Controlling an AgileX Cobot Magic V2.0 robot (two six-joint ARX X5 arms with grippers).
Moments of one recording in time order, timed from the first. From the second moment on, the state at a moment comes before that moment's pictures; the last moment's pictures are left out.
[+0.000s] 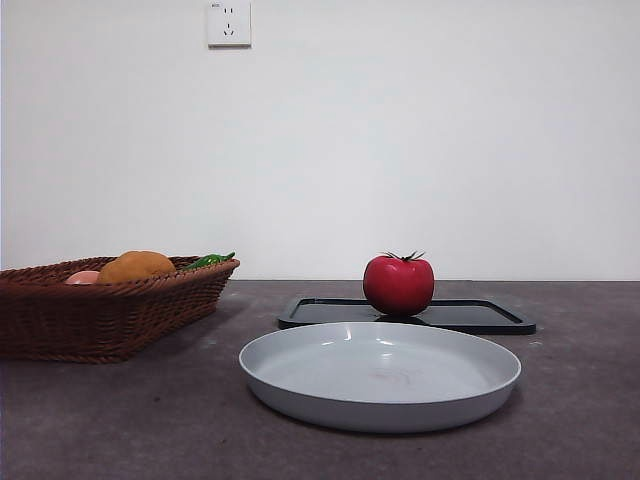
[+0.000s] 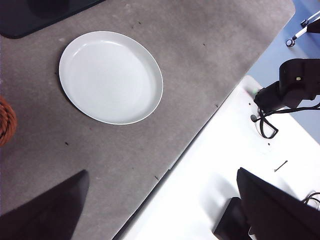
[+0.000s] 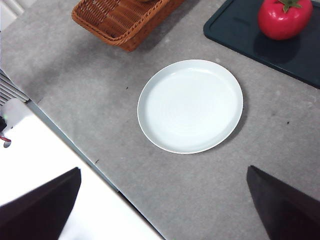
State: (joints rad) left arm -0.36 0.97 1.29 -1.27 0.63 0.19; right arm 0.41 0.68 1.06 -1.12 -0.39 0.04
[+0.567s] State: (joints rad) left arm -0.36 0.97 1.29 -1.27 0.63 0.19; right arm 0.41 0.68 1.06 -1.12 -0.39 0.04
